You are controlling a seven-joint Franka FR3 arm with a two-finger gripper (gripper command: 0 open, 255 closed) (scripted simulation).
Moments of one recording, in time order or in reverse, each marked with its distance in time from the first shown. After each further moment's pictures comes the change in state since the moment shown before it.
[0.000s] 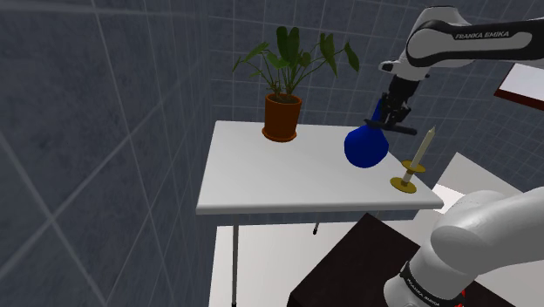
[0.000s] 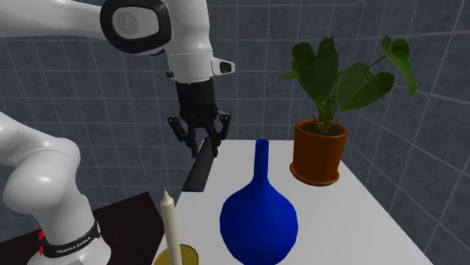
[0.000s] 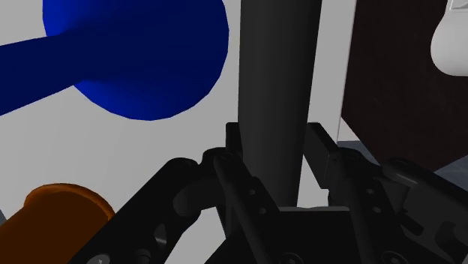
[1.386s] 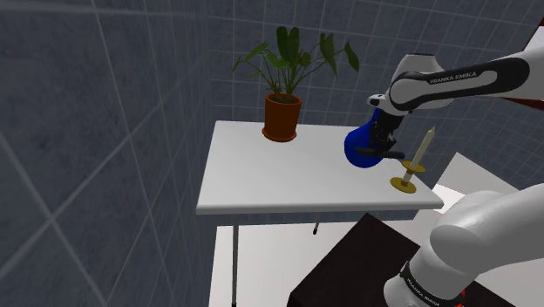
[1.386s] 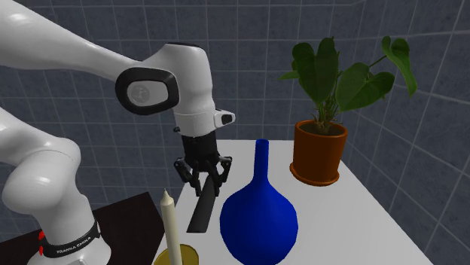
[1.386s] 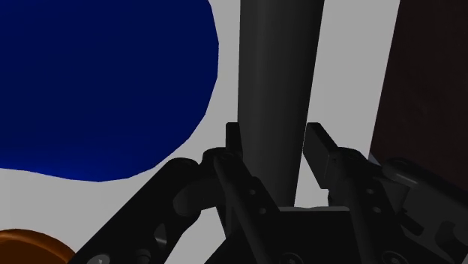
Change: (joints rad) arm -0.015 0.045 -0.059 -0.250 -0.043 0.295 0.011
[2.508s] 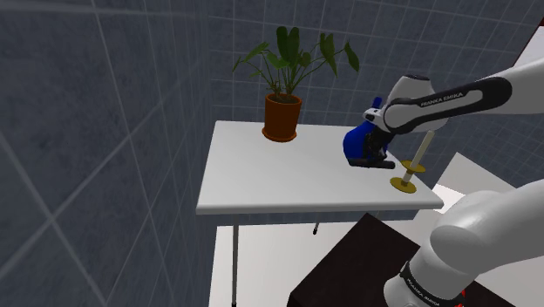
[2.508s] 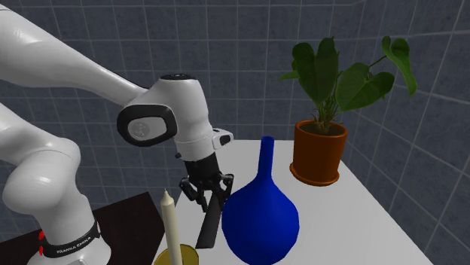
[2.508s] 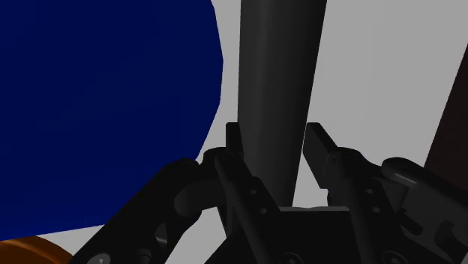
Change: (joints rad) arm 0.006 0.048 -0.060 -0.139 -0.029 0.281 0.004
